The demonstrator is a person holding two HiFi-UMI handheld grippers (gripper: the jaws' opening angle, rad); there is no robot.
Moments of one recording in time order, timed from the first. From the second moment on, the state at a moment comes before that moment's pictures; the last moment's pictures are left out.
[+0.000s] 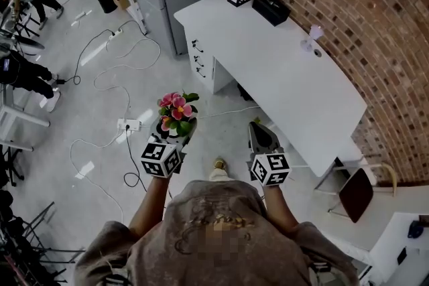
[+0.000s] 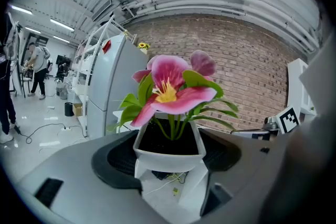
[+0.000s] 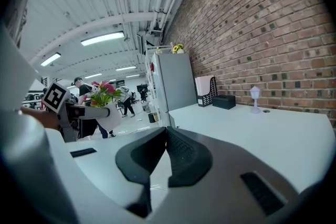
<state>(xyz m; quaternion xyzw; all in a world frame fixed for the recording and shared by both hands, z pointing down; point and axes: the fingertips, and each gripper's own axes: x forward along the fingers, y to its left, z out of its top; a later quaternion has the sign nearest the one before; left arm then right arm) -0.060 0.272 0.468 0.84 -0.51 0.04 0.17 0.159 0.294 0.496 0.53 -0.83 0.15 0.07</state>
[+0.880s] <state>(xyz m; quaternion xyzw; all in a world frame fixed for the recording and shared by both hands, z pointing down) -0.061 0.197 0.472 0.80 -0.57 0.02 0.17 0.147 0.186 0.509 0.45 -0.87 0.16 0.09</state>
